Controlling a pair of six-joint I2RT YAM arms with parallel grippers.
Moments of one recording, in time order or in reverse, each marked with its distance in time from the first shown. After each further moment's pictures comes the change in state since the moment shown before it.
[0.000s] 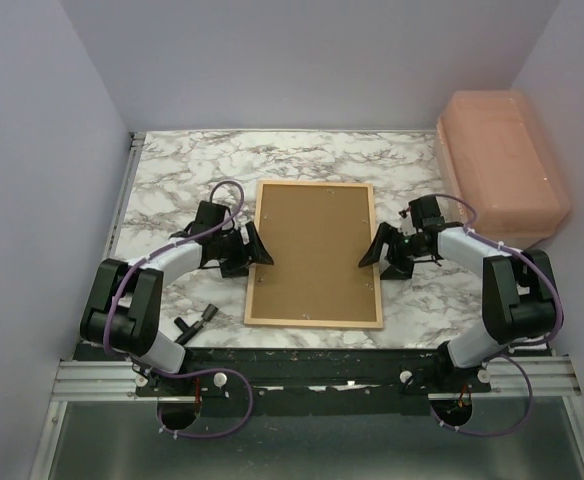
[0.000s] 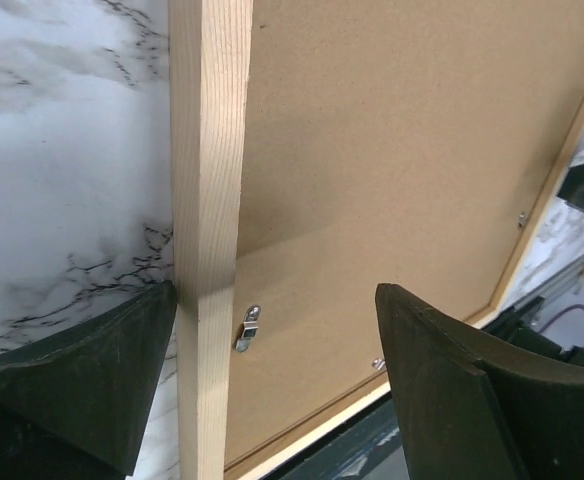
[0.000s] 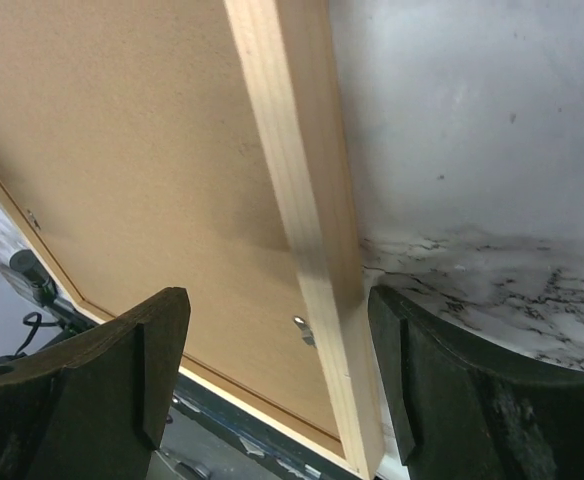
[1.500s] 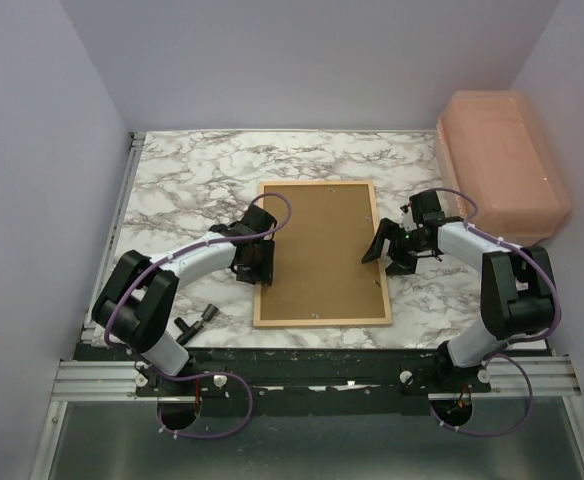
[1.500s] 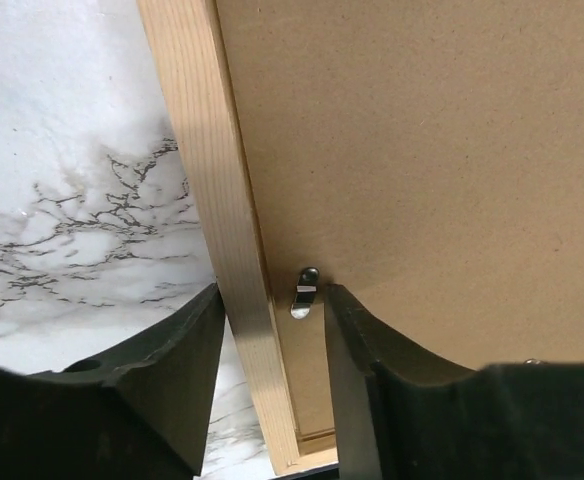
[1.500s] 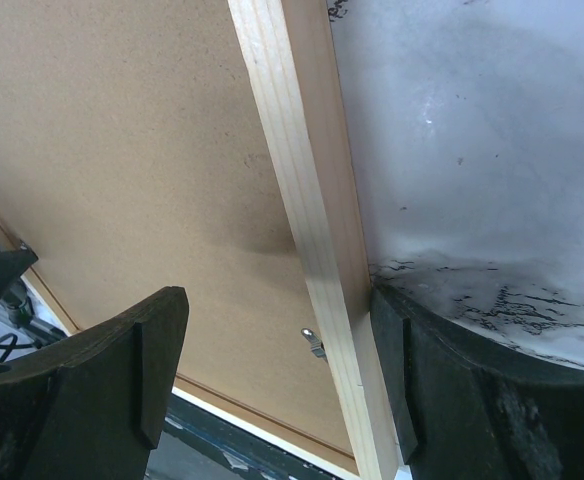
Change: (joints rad) left arm -0.296 0.059 0.154 -0.303 -0.427 0.103; right arm 0.001 0.039 0.060 -0.029 0.056 -0.044
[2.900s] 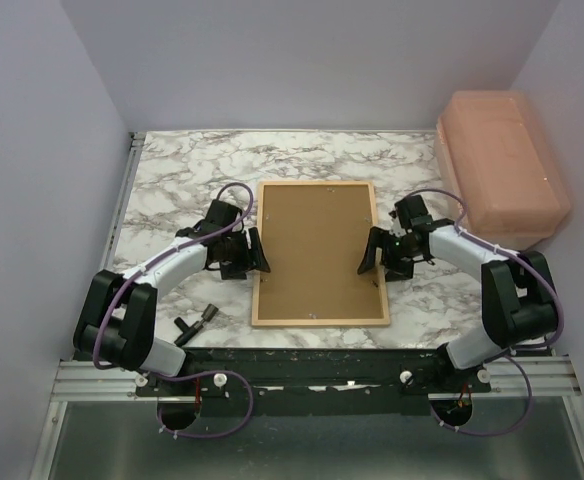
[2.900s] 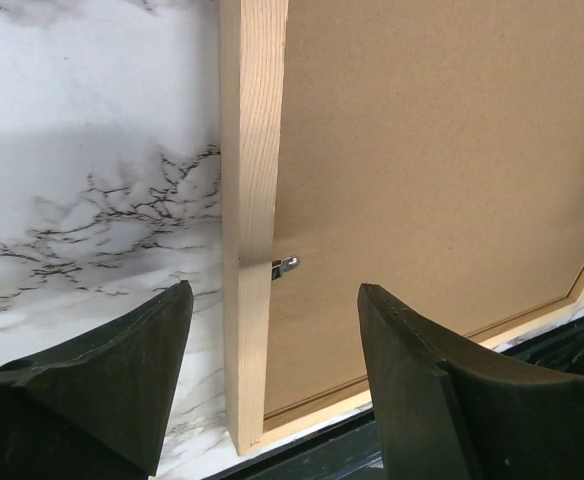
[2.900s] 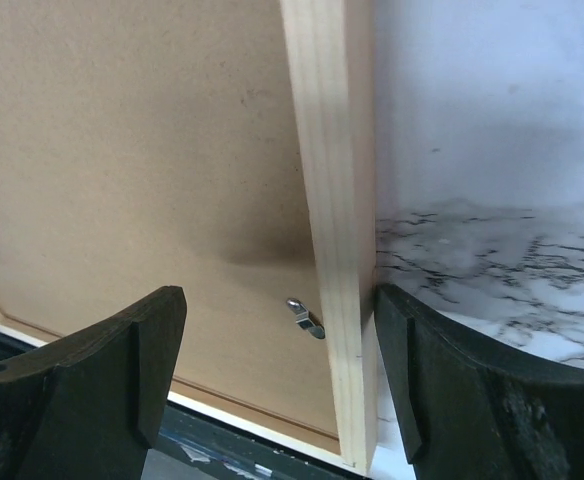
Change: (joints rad) left arm 0.182 -0.134 -0.094 0.108 0.246 -0.085; right arm 0.082 -0.051 -0.021 -0.057 0.083 -0.016
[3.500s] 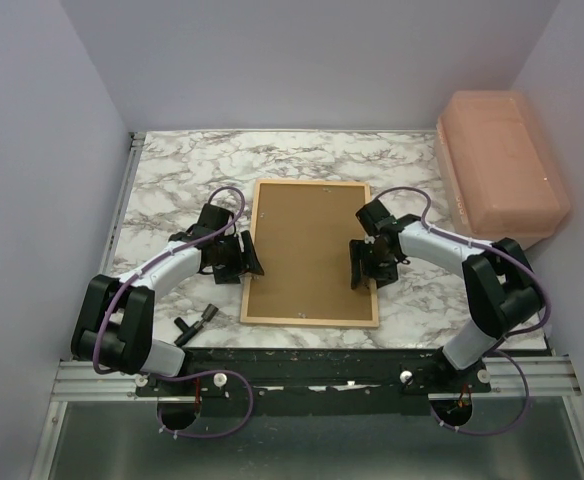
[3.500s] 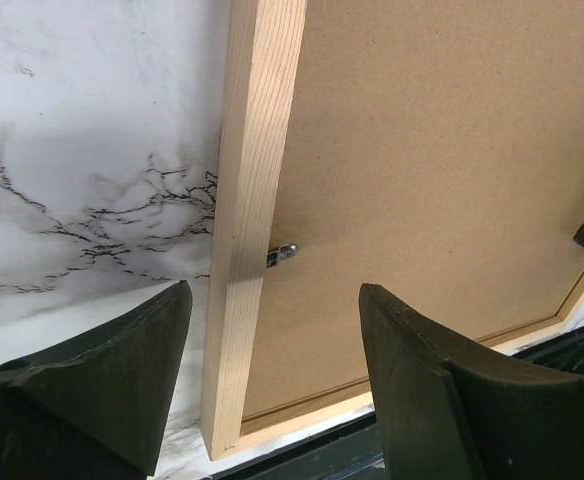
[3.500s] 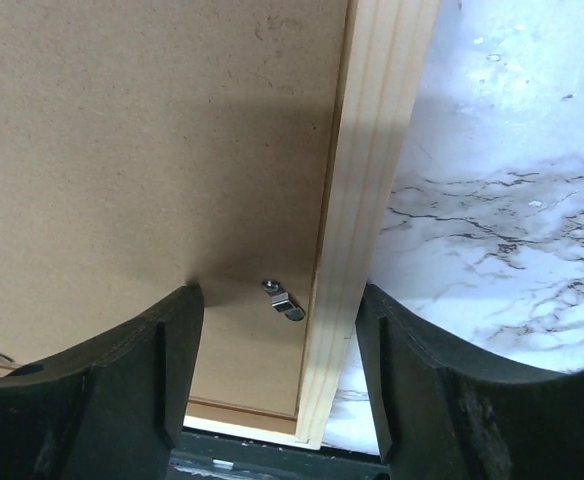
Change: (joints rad) left arm 0.071 -0.028 -0.057 0.004 0.012 0.000; right arm 0.262 0.093 0.125 -0.166 0.263 0.004
